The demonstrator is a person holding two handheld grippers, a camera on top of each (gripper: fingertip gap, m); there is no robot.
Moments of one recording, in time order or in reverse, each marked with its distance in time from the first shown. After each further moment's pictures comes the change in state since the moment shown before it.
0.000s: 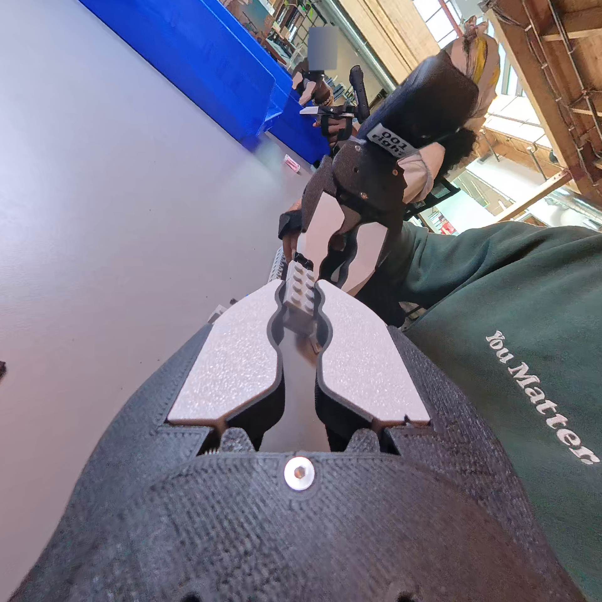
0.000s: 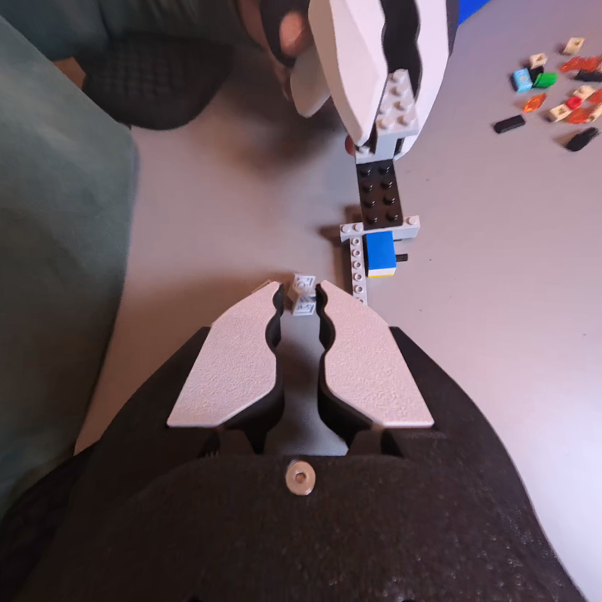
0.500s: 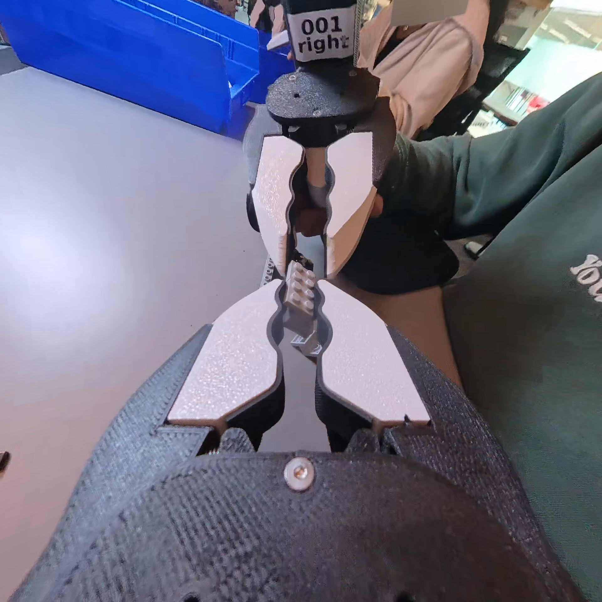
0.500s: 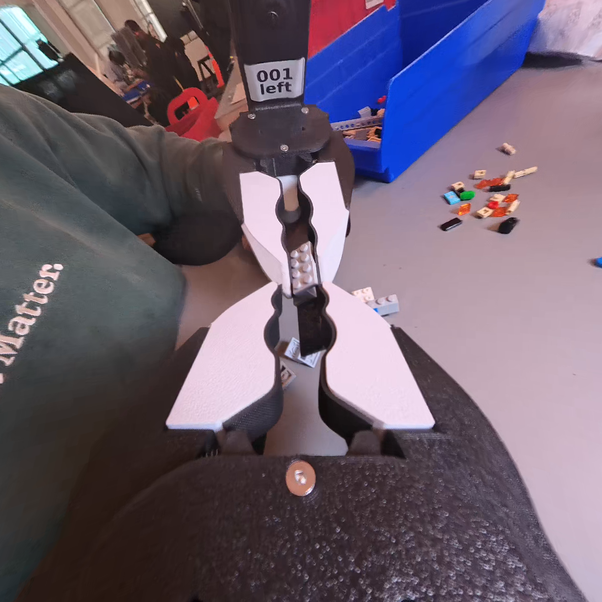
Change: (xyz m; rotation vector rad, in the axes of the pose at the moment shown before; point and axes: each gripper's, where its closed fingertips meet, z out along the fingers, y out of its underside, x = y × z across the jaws) left arm 0.023 0.017 0.025 -0.135 -0.087 0.390; right arm 0.004 -0.053 -0.017 0.366 -0.034 0.158
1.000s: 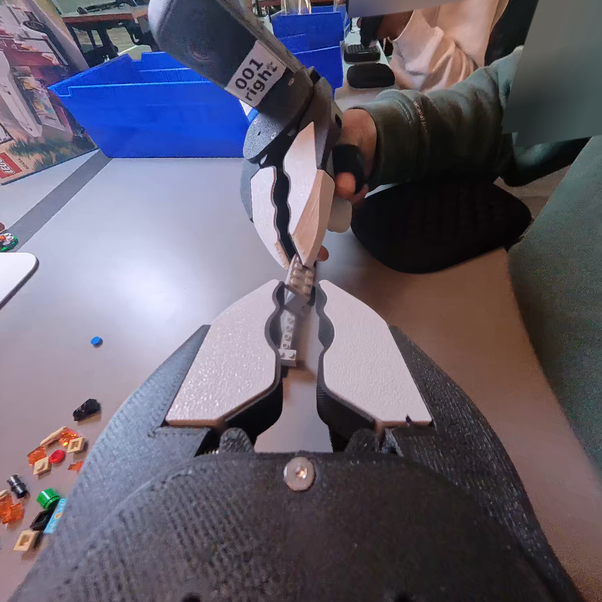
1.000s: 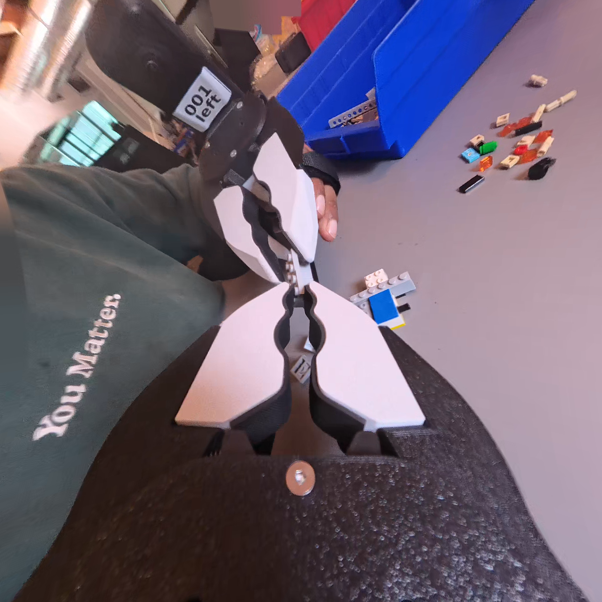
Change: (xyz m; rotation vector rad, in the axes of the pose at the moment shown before) left arm 0.000 -0.008 -0.008 -0.029 -0.156 0.322; right arm 0.005 0.002 -0.008 0.022 -0.119 0.254
